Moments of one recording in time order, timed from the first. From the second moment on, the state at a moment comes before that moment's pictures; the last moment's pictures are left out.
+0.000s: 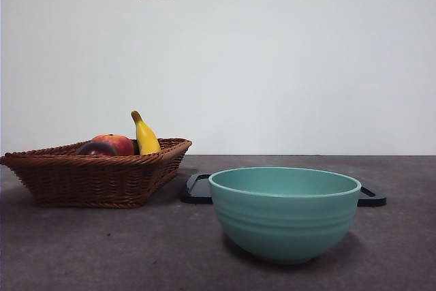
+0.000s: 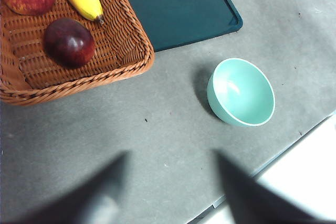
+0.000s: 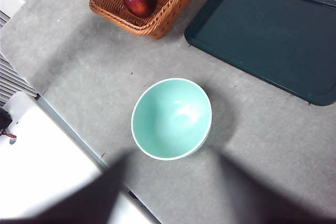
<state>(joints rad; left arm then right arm) -0.04 0.76 0.98 -1.08 0.60 0.14 0.18 0.80 1.03 -1.07 -0.60 -0.08</state>
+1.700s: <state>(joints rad) -0.30 1.61 1.30 -0.77 0.12 0.02 0.18 0.80 1.03 -1.06 -0.60 -0.07</state>
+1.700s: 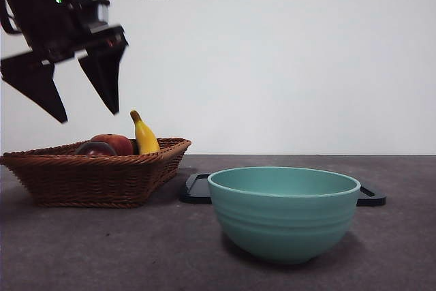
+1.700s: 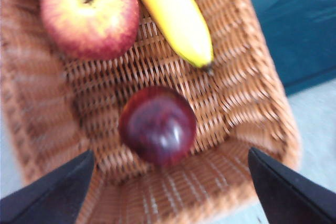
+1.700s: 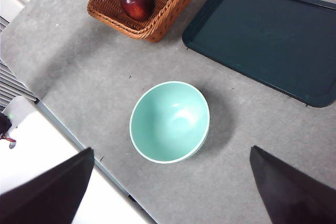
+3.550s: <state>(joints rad) -0.34 1.66 1.30 -0.69 0.13 0.06 0.18 0.80 1.03 -1.05 -0.60 -0.07</state>
